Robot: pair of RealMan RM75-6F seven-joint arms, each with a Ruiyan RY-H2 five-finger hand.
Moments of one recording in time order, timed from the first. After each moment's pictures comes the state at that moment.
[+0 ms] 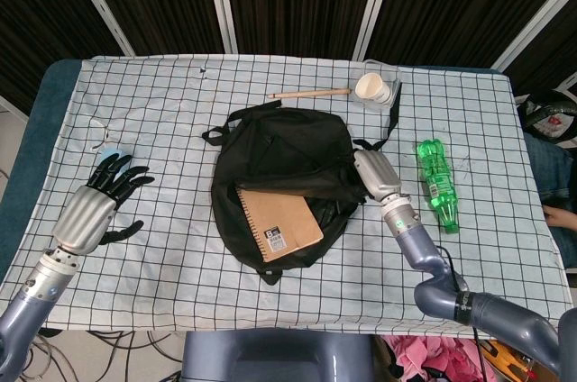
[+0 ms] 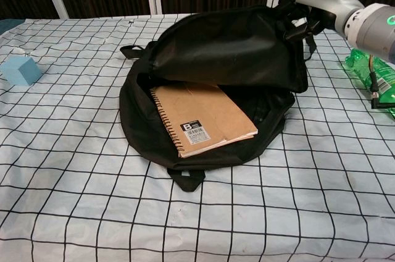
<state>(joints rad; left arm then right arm) -0.43 -1.20 -0.06 -1.55 1.68 1.38 -0.06 0.73 -1.55 0.39 -1.30 -1.21 0.85 0.18</state>
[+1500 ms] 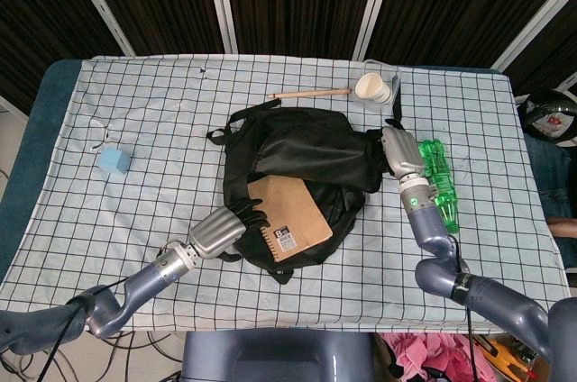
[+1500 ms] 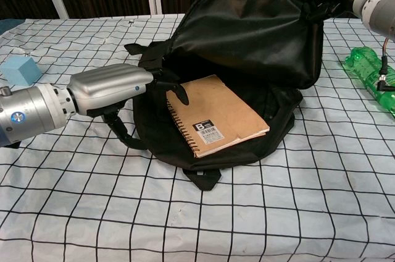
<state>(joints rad) -0.76 -1.67 -0.01 -1.19 1.73 1.03 -0.12 0.78 -1.56 0.40 -1.17 -1.02 0.88 0.10</state>
